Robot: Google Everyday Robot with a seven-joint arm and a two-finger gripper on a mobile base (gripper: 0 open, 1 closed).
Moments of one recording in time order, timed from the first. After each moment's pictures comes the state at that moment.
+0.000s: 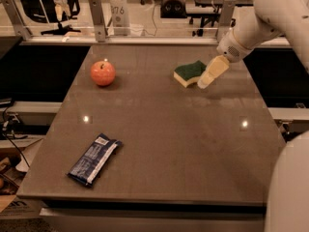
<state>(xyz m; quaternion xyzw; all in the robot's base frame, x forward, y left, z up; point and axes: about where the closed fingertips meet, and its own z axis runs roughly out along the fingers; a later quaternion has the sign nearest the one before) 0.710 -0.178 0.841 -0.50 0.82 0.10 0.26</state>
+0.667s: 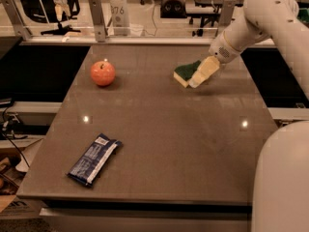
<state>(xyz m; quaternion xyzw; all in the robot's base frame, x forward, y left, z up) 0.728 -0.156 0.827 -0.50 0.82 0.13 0.26</state>
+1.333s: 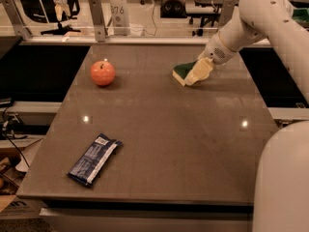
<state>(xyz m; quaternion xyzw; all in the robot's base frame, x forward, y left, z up) 0.724 -0.137 0.827 -0.51 0.81 0.14 0.26</state>
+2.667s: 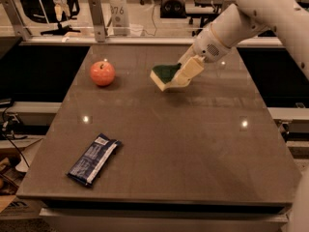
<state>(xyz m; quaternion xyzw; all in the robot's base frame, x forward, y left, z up) 0.655 -0.080 0.874 -0.57 0.75 0.19 0.27</state>
